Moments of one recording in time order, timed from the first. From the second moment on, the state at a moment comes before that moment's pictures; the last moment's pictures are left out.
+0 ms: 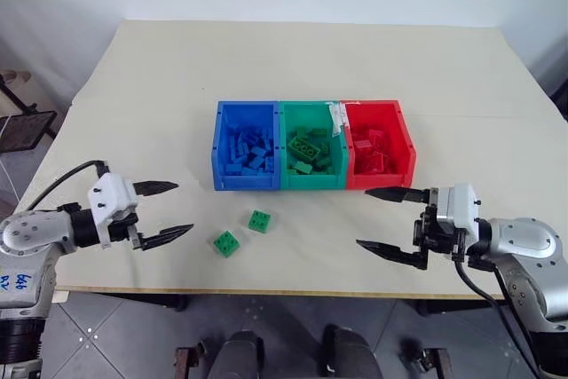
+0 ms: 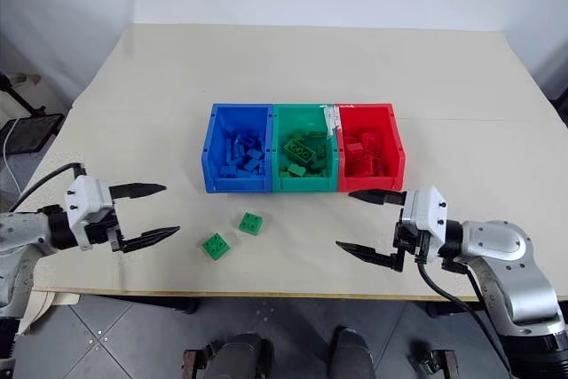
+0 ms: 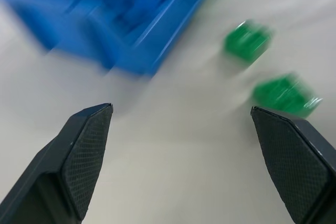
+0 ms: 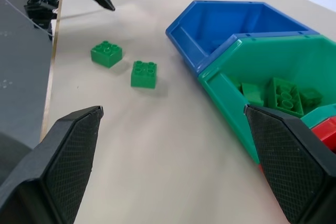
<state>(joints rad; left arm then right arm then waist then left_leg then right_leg) -0.11 0.84 0.25 -0.15 -0.42 0.19 -1.11 -0.08 -0.75 -0.13 -0.30 0.53 0.11 1.16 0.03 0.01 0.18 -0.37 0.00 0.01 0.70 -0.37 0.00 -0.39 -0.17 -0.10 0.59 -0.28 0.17</state>
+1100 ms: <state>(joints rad) -0.59 0.65 -0.32 0.12 -0.06 0.12 -1.19 0.25 -0.77 -0.31 -0.47 0.53 0.14 1.06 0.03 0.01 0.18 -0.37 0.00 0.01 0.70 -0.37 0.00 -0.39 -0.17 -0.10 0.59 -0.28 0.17</state>
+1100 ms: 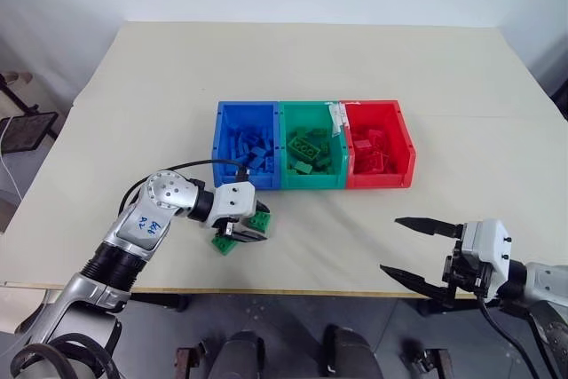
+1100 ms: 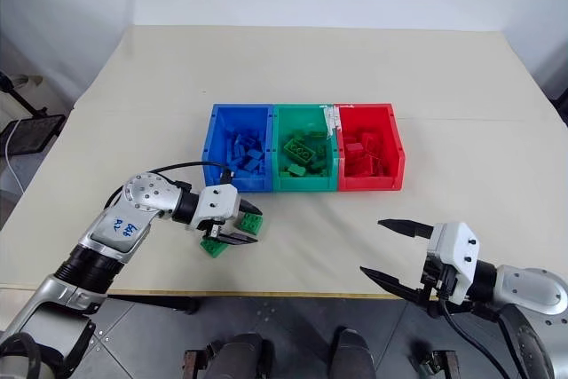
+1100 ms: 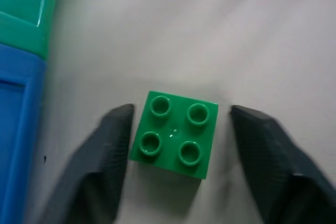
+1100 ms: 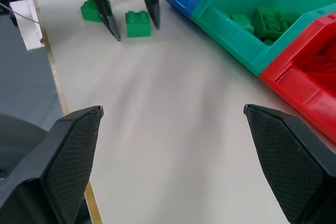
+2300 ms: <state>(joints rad) -0.67 0.66 -0.04 0.13 -0.28 0.20 -1.21 0.13 -0.79 -0.27 -0.46 0.60 0.18 1.03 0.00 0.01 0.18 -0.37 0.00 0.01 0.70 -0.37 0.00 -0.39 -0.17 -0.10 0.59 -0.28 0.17</state>
